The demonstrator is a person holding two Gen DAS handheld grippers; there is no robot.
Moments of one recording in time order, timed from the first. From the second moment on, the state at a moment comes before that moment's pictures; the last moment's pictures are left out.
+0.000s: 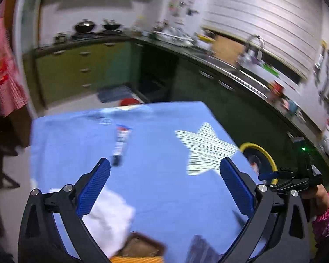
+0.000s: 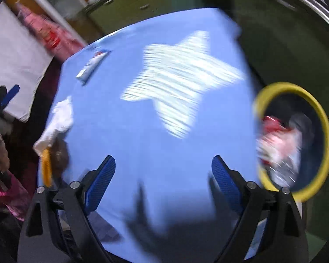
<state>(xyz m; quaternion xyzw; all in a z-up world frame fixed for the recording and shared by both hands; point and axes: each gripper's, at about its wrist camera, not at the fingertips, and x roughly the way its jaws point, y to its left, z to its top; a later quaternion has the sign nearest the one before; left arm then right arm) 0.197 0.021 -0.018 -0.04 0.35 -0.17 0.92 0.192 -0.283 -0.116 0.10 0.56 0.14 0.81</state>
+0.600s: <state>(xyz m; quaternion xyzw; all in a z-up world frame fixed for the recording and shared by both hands) 0.152 0.105 -0.086 -0.05 0.39 -0.10 0.91 0.413 -0.063 -0.131 0.11 0.64 0.15 0.75</state>
